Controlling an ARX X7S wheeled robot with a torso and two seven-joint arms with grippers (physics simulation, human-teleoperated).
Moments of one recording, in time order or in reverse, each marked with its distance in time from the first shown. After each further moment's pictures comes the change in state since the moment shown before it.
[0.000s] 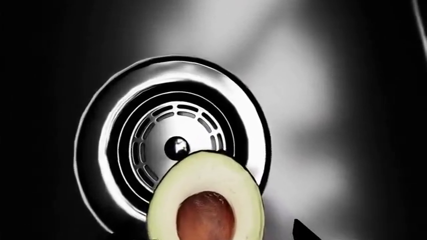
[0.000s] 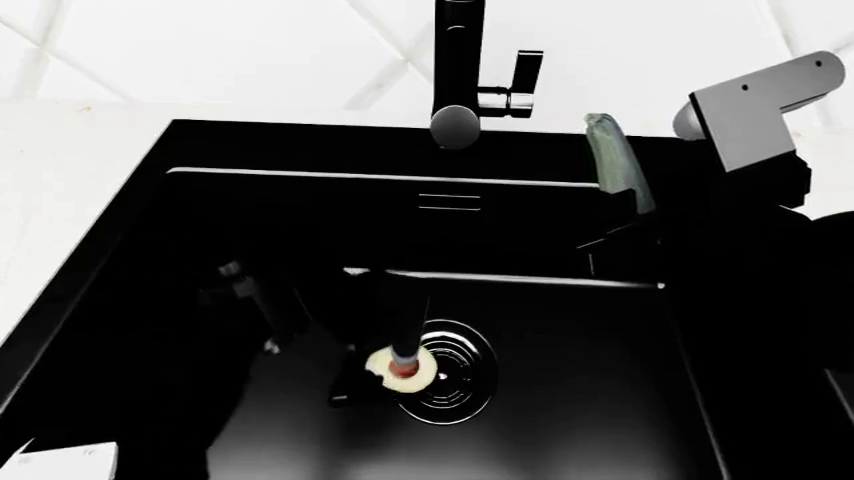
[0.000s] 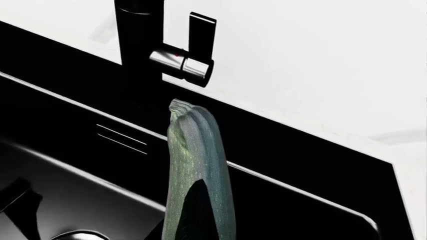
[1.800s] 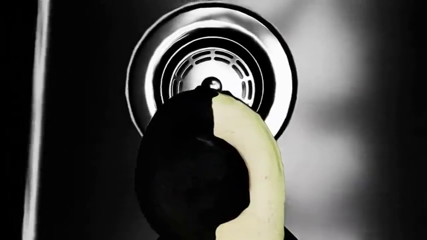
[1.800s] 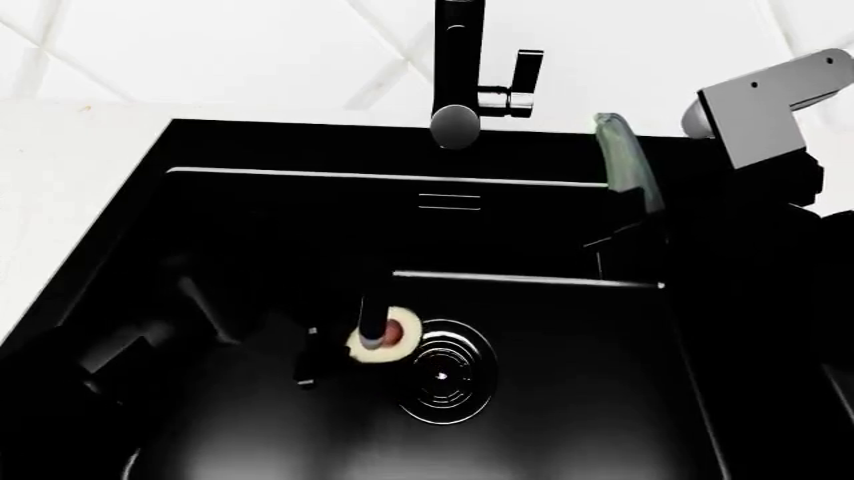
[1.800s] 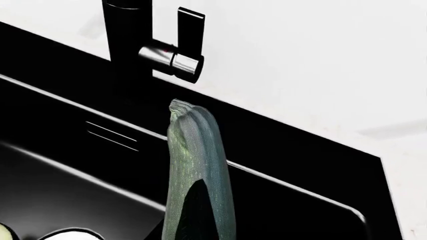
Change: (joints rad) left arm 0.012 -0.249 -0.200 0.497 0.210 -0.369 -0.026; right arm 0.017 0.011 -0.007 0.008 0.021 0.013 0.023
